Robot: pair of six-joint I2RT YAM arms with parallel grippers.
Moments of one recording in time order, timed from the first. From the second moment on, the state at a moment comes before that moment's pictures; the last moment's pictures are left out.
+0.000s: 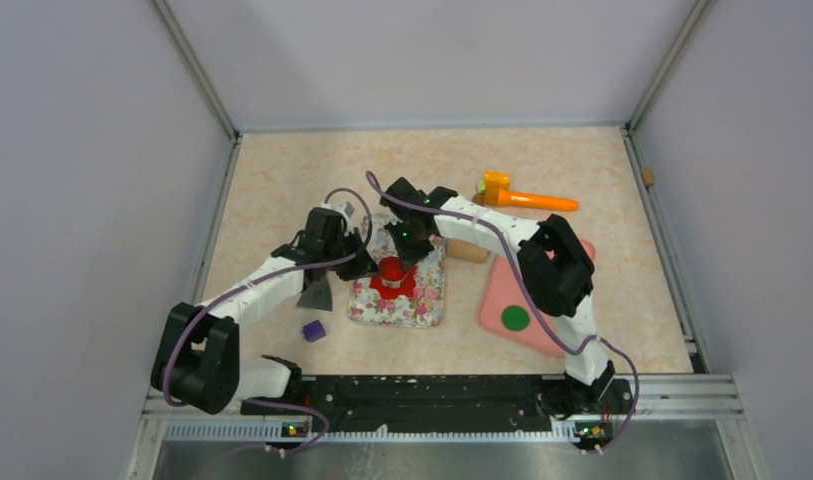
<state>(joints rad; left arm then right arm) -0.37 1.31 0.72 -0.26 0.31 -0.66 0.85 2.09 1.71 -0.78 -0.10 0.39</state>
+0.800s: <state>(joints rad) -0.36 1.31 0.56 -0.06 0.28 -0.68 0.86 2.13 1.67 -0.71 -0.09 0.38</state>
